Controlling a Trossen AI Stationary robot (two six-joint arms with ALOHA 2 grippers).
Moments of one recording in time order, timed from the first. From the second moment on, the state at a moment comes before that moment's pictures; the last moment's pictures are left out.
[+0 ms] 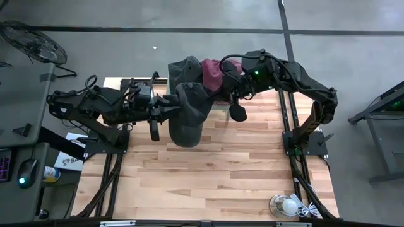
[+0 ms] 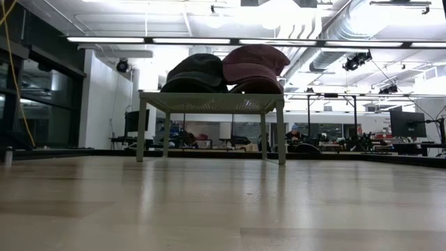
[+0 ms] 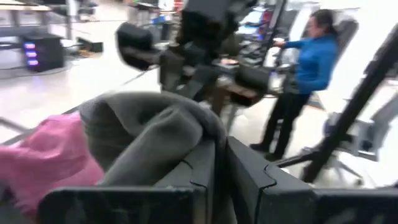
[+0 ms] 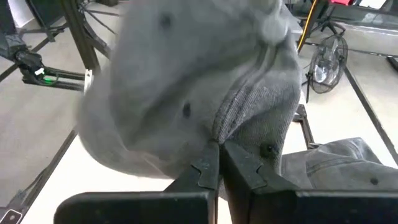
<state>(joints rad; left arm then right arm) -0.33 1.25 1.73 -0.54 -0.55 -0.29 -0.11 1.68 2.24 -1.01 -0.17 -0.16</state>
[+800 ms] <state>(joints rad) -0.33 1.26 1.73 -0.66 -0.88 -0.41 -0.11 1.65 2.24 -1.03 -0.11 -0.16</state>
